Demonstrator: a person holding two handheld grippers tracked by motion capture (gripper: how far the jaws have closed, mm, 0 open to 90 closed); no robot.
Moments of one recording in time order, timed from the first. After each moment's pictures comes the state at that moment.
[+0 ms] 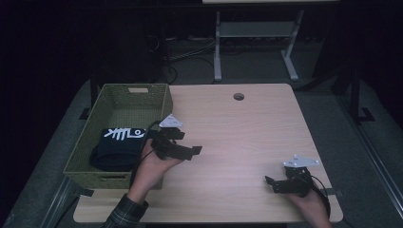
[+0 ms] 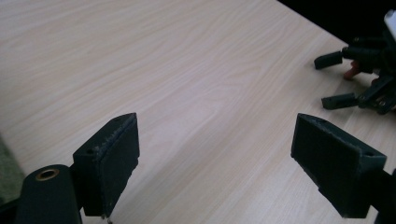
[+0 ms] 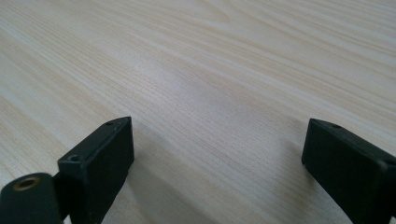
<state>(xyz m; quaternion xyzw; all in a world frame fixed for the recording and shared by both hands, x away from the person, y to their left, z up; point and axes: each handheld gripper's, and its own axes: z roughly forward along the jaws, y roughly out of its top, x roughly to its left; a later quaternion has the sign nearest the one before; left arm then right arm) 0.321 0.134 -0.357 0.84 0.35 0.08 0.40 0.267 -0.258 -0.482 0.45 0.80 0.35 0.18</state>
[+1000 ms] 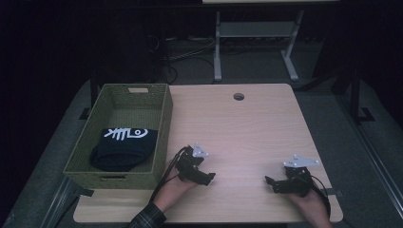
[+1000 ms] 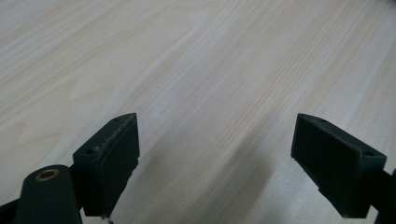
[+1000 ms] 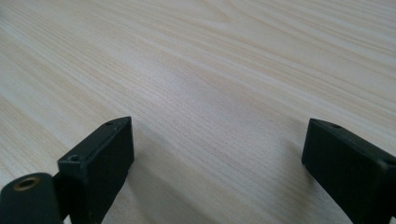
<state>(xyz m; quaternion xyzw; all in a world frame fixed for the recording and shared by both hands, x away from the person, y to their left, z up) 0.309 0.090 -0.456 0.89 0.32 0.09 0.32 0.267 -0.258 -0.482 0.45 0.80 0.35 0.18</state>
